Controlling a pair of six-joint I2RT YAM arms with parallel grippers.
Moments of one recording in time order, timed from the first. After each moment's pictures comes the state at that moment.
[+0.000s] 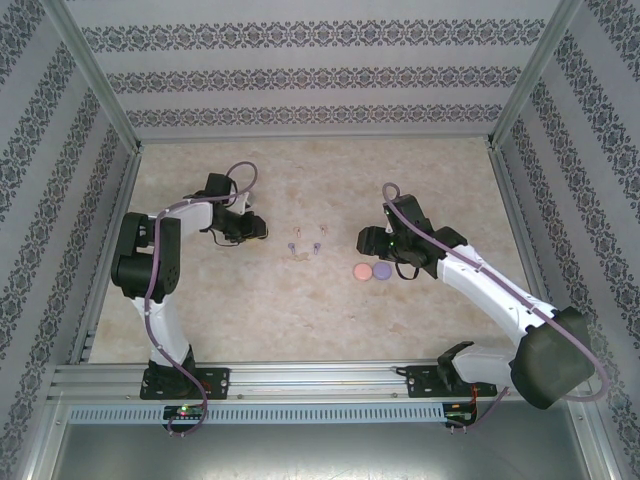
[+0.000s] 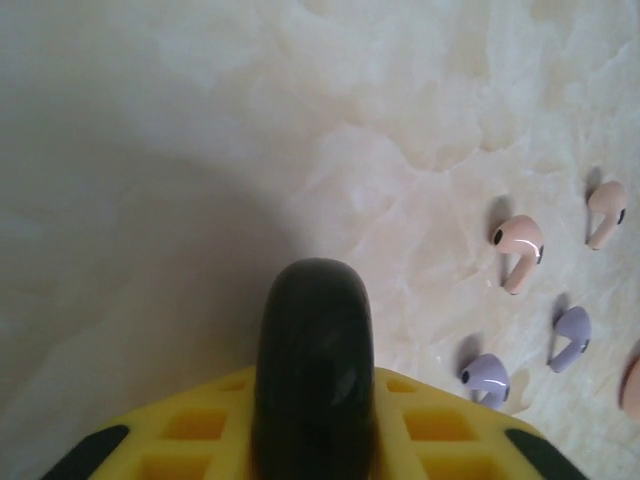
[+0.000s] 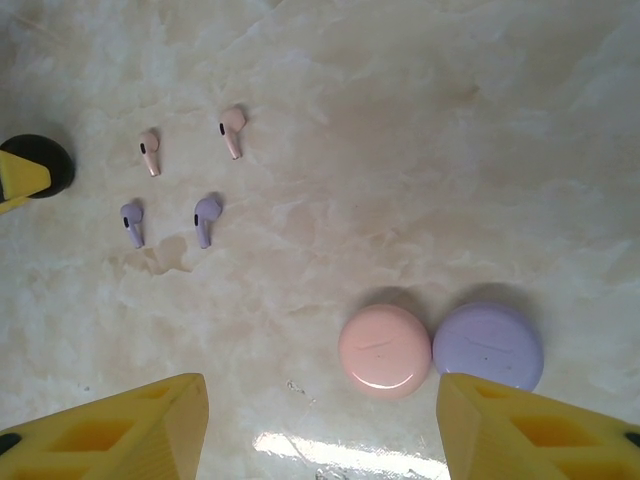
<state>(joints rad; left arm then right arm) -0.09 1.93 1.19 -0.46 0.55 -0.27 0.49 1.25 0.91 -0.59 -0.06 0.63</state>
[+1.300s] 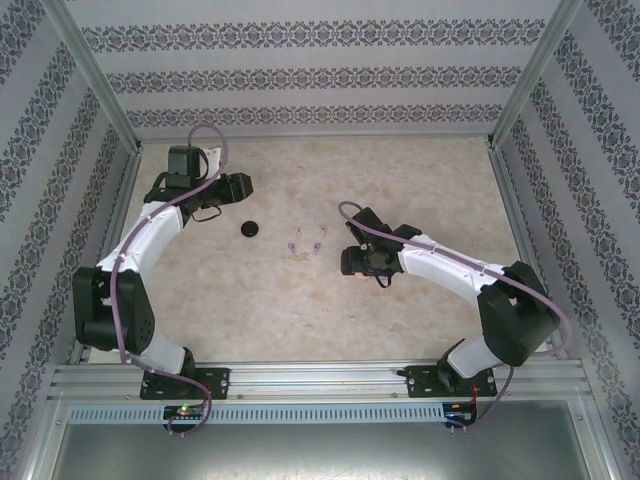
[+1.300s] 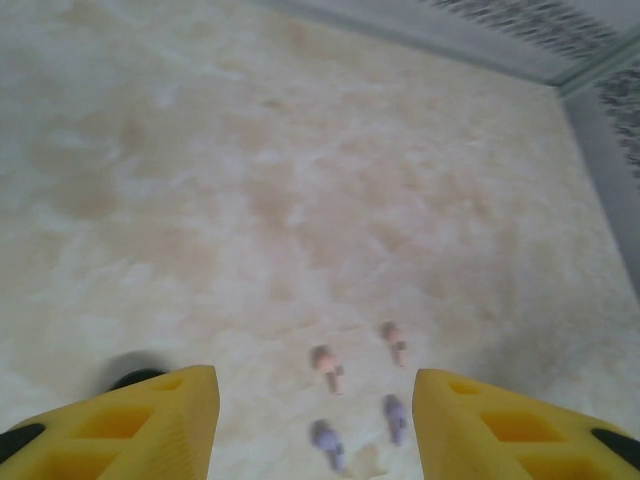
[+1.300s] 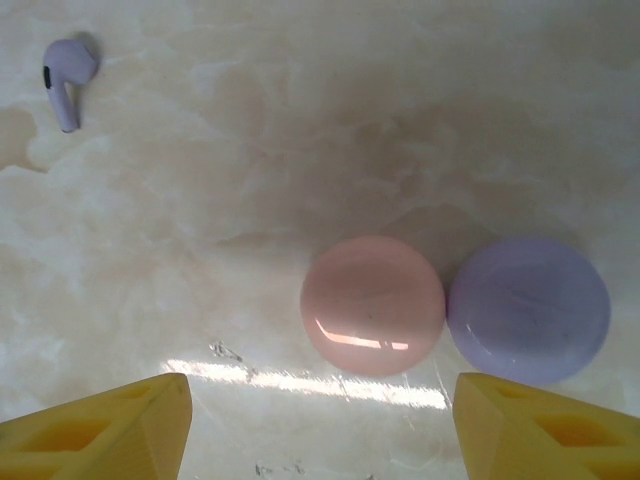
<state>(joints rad) -0.07 1.52 1.19 -0.35 0.48 -0.31 0.64 1.52 0.98 -0.66 0.04 0.61</state>
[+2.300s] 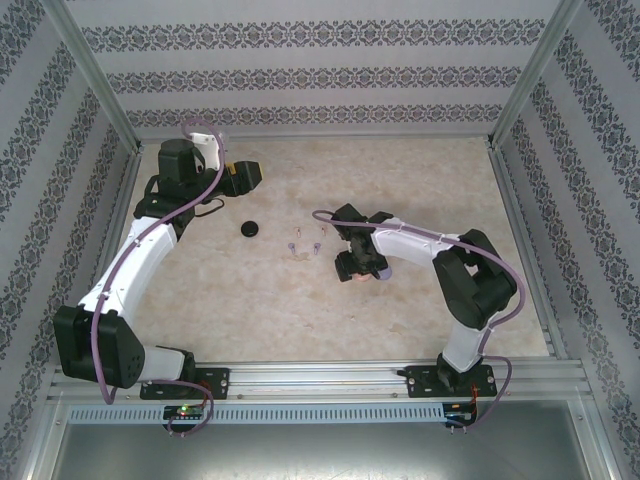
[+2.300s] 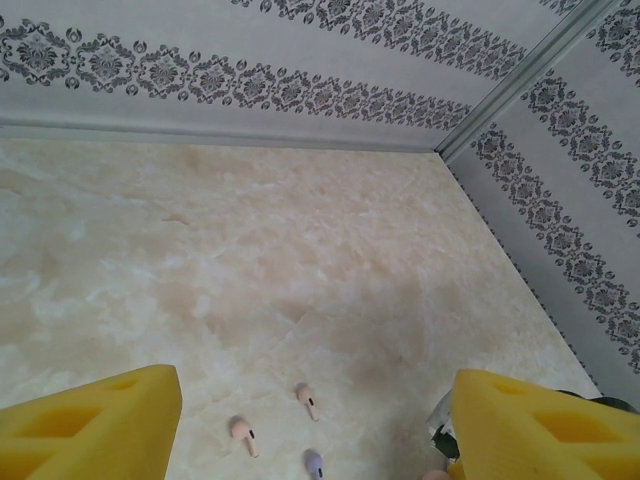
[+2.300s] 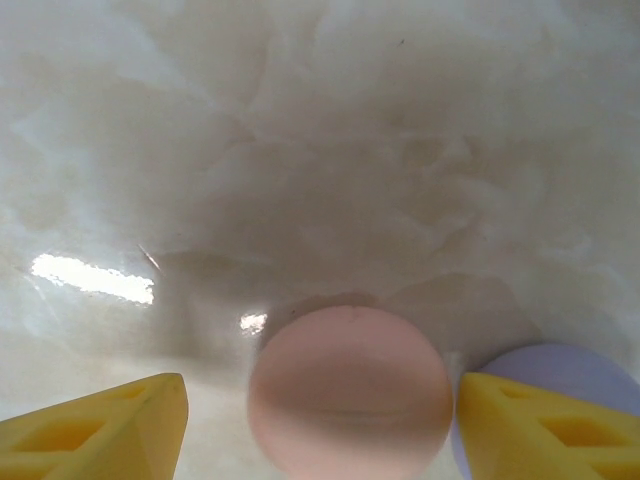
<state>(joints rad) -0.12 1.35 1.19 -0.26 0.49 -0.32 0.63 1.79 1.13 -0.78 0.05 0.34</state>
